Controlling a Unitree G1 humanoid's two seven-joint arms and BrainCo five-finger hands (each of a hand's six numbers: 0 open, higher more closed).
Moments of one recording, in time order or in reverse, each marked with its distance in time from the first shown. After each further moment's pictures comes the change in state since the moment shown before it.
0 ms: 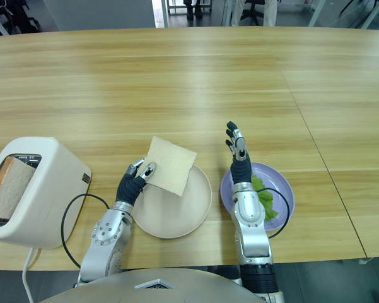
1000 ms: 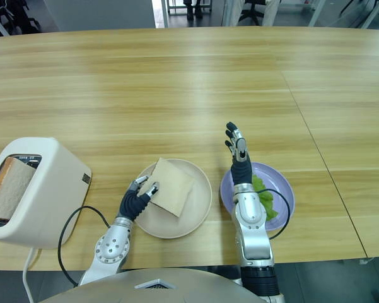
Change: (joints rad) left arm 0.109 0.119 -0.117 -0.084 0.306 0.107 0.127; right arm 0.017 -0.003 -0.001 -0.025 0.012 0.012 0.013
